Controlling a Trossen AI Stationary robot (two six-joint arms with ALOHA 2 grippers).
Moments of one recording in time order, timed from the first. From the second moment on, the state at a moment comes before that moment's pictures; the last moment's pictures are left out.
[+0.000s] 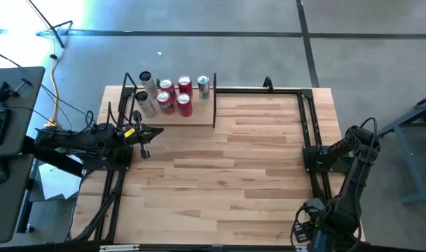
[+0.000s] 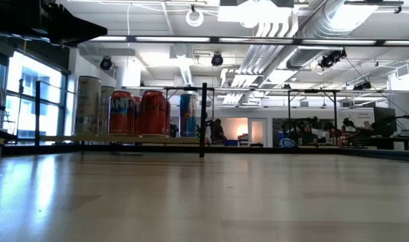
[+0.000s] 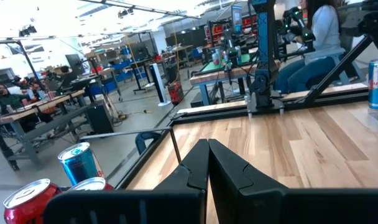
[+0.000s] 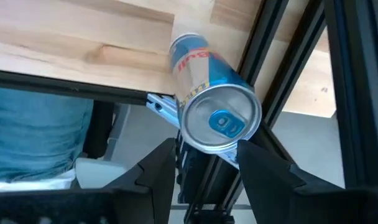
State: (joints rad) left arm -0.10 0.21 0.21 0.05 -0.38 0.26; right arm 1.10 1.66 1.49 -1.27 -0.26 2.46
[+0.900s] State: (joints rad) left arm -0.10 0.21 0.21 0.06 -0.38 0.32; right arm 1.05 1.67 1.61 -1.36 -0.30 2.37
